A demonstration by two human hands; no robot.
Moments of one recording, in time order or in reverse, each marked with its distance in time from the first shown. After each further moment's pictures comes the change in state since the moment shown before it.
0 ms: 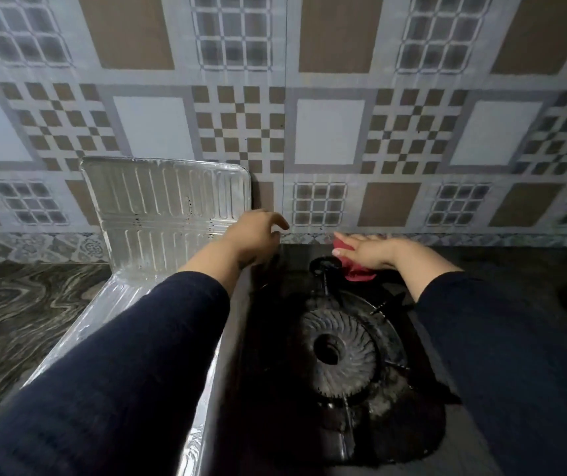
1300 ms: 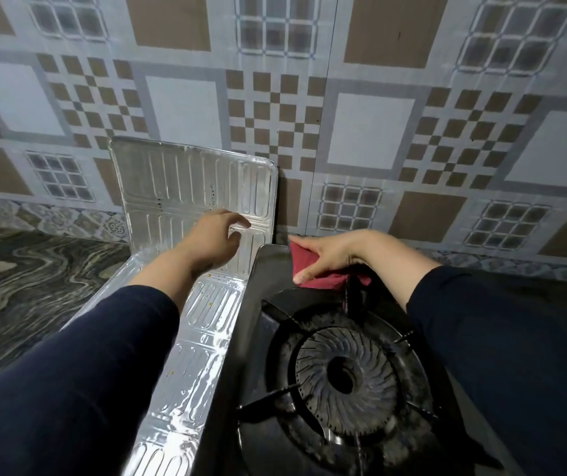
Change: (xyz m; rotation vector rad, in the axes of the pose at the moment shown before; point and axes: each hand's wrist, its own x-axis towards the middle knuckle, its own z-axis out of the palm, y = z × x) left_hand -0.029 -0.075 -0.009 -0.040 0.154 -0.179; right_hand 0.043 -0.077 -0.020 0.114 -0.250 -0.356
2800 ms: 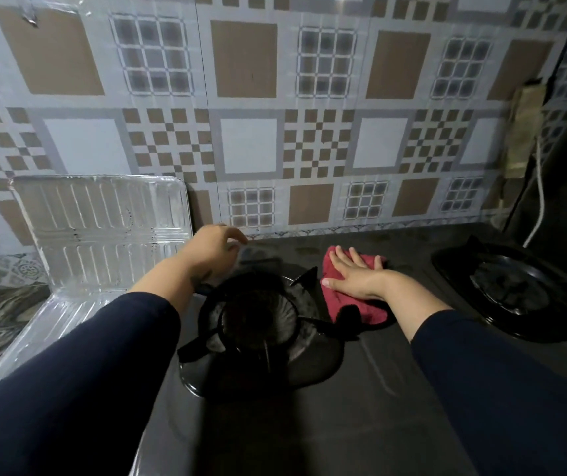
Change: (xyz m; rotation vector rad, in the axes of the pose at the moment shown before) left_hand -0.051 0.131 0.007 0.026 -0.139 0.237; right_hand -0.173 0.098 0.109 0.017 0.349 0.433
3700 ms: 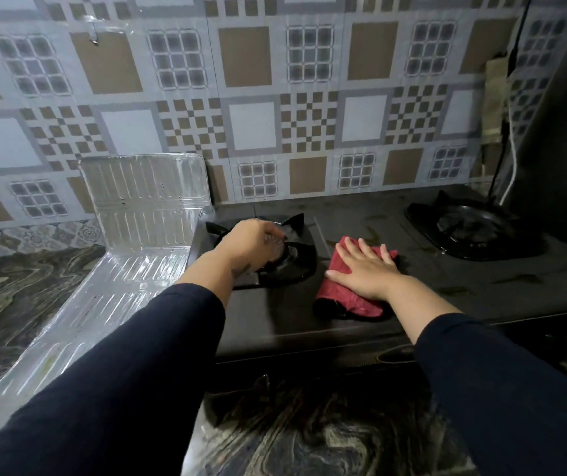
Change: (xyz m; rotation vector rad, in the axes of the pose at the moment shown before) left_hand -0.138 0.103 0.018 -0.017 -0.009 -0.010; right_hand -0.143 0.014 0.076 -0.035 0.219 -0.058
